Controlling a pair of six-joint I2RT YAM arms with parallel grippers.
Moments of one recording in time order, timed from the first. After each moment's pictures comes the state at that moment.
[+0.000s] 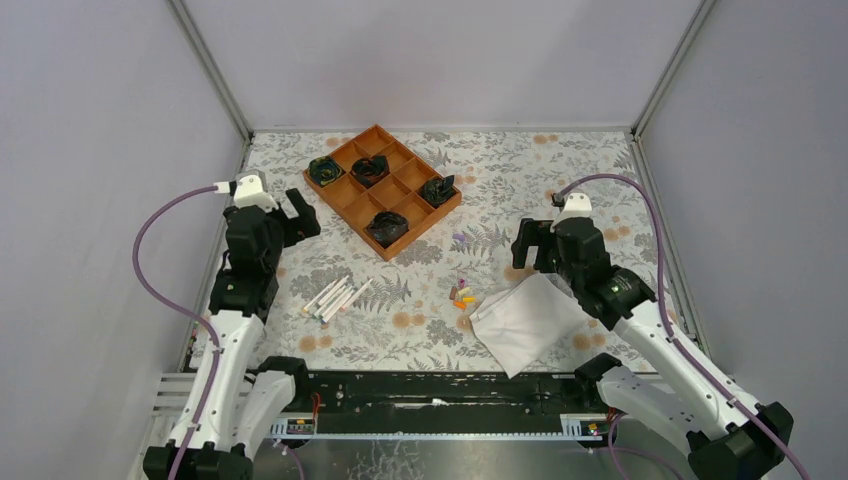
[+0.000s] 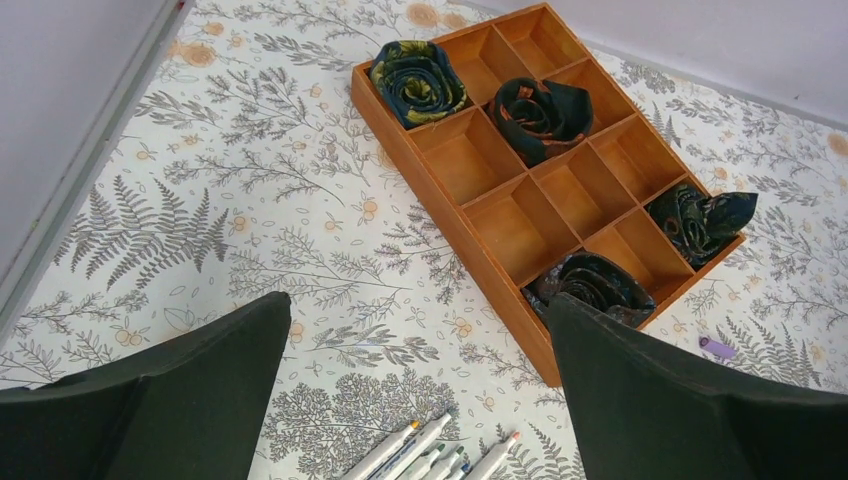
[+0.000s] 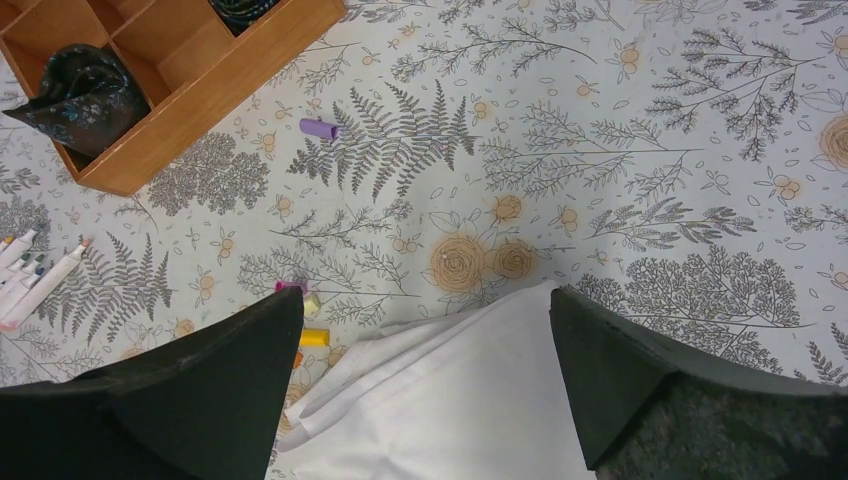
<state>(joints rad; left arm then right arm) -0.05 0.77 0.76 -0.28 -0.13 -0.28 0.52 0.86 0.76 -0.47 0.24 0.38</state>
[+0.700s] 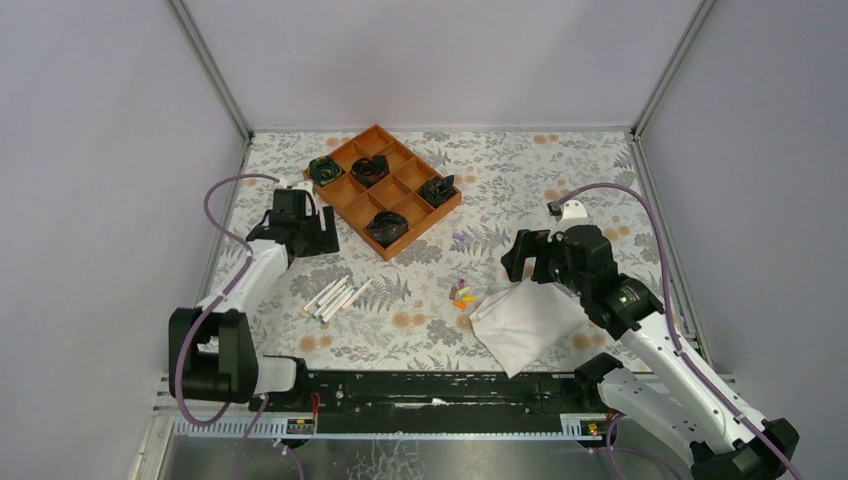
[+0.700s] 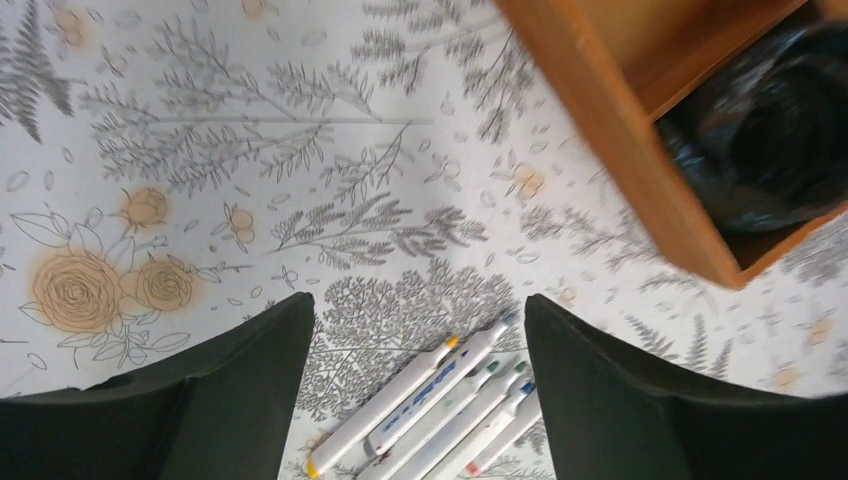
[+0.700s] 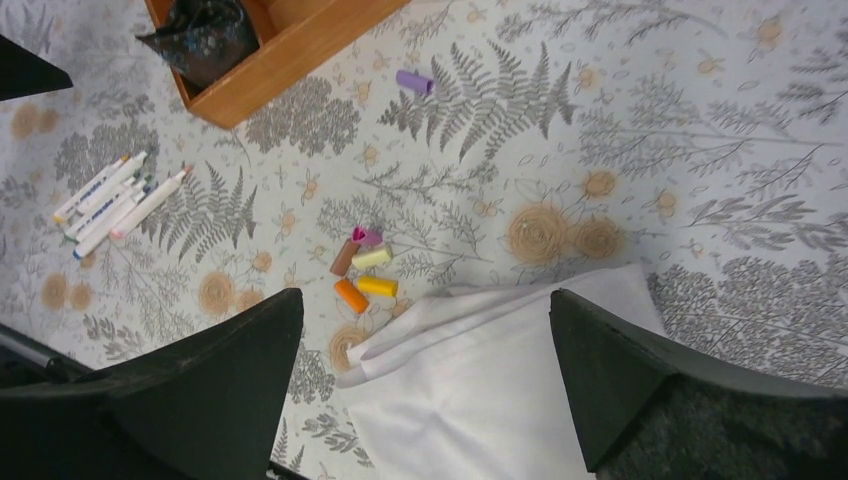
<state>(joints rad) -0.05 1.29 0.83 -0.39 0.01 -0.19 0.52 0.77 0.74 -0.49 0.06 0.38</state>
